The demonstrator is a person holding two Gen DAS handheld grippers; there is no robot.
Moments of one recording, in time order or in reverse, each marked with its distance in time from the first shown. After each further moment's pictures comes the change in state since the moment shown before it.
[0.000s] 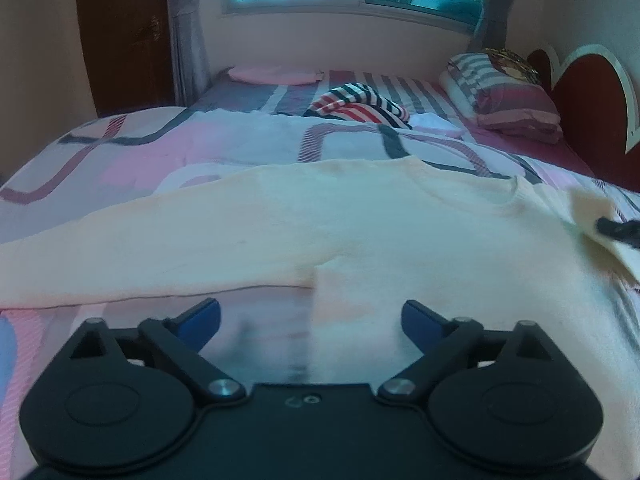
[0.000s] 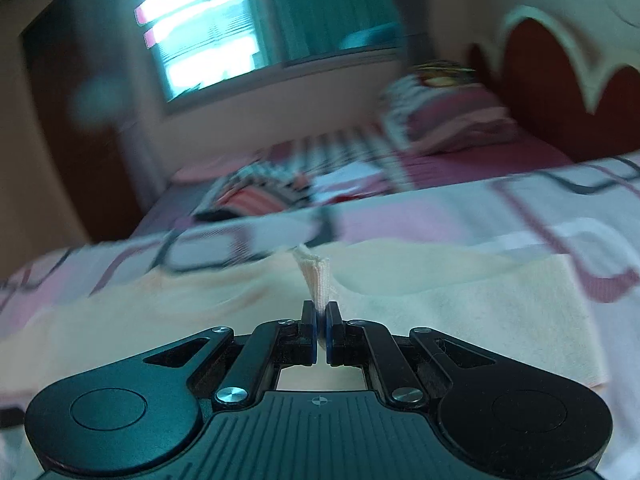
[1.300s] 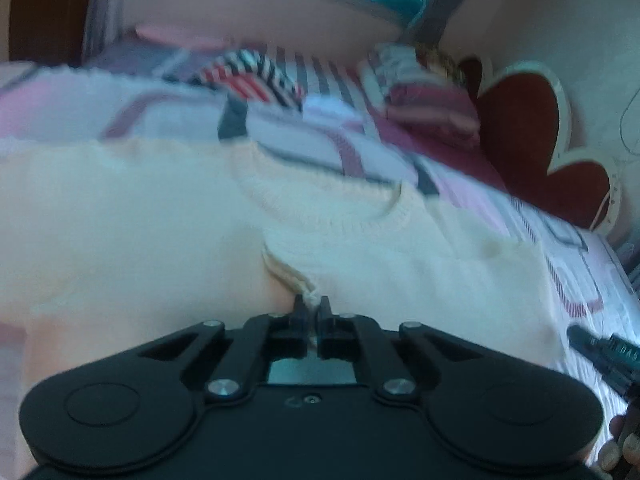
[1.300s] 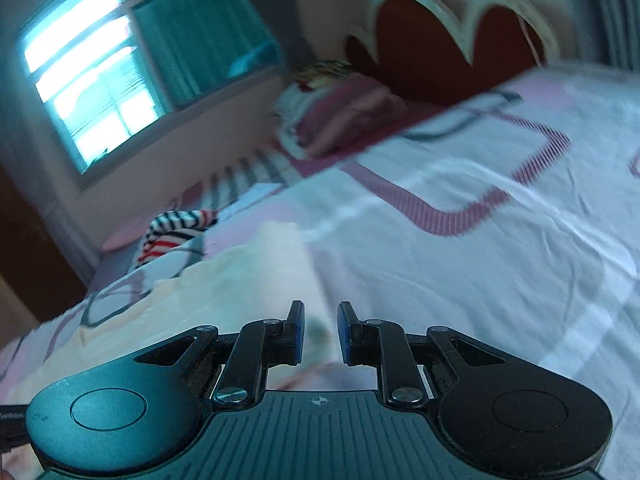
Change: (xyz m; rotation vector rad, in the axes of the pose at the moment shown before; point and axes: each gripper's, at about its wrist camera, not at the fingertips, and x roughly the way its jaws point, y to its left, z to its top) left arm 0.077 -0.092 0.035 -0.085 0.032 -0.322; right arm -0.031 -0.128 -0.027 0.362 -0.072 -0.186
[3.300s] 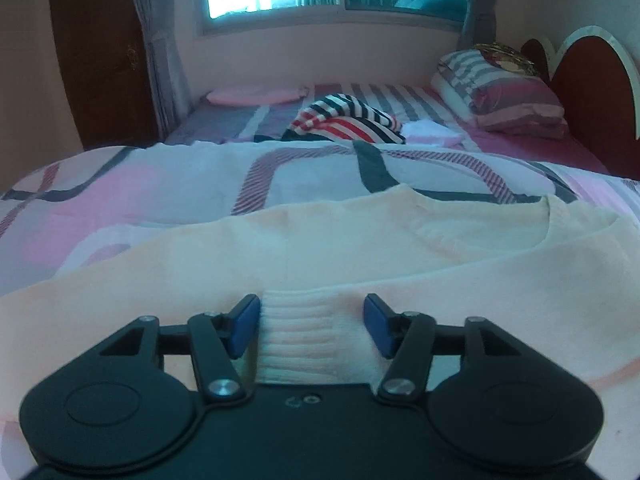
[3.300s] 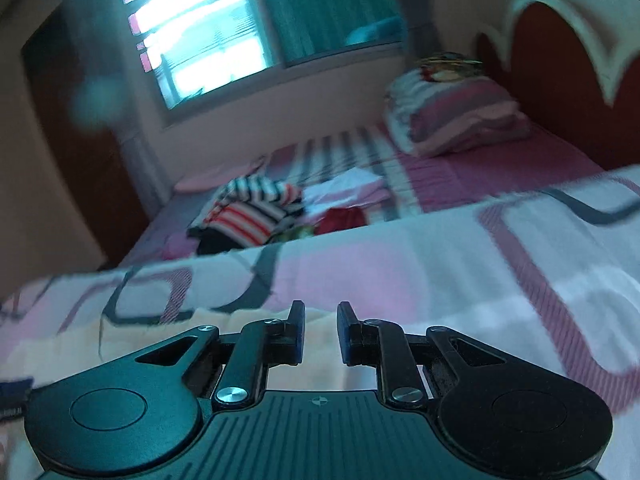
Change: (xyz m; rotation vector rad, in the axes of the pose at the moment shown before) left arm 0.007 0.042 0.012 0.180 -0.082 0.355; right arm 0.105 0.059 0.059 -0.346 0.105 0.252
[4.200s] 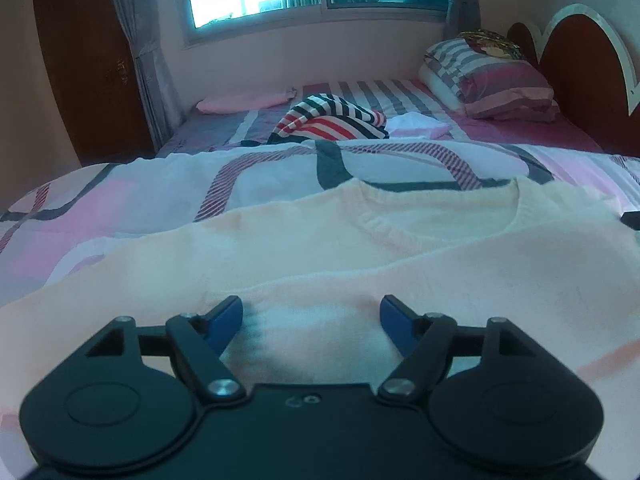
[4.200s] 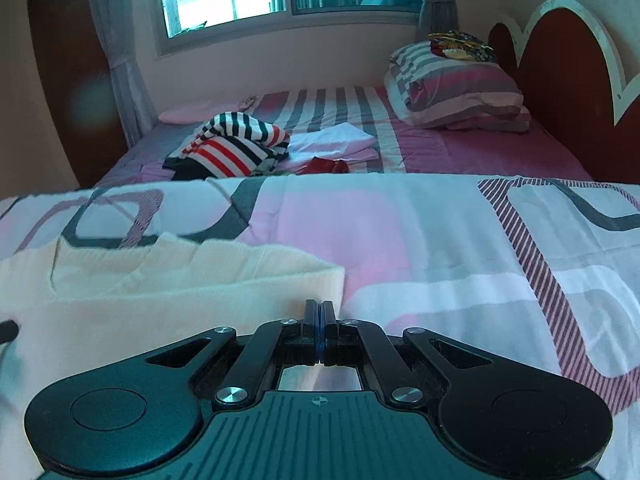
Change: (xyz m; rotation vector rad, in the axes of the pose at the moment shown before) left arm -0.008 -0.040 -0.002 0.065 0.001 0.011; right arm 0.029 0.014 -0.026 -0.131 0.143 -0.104
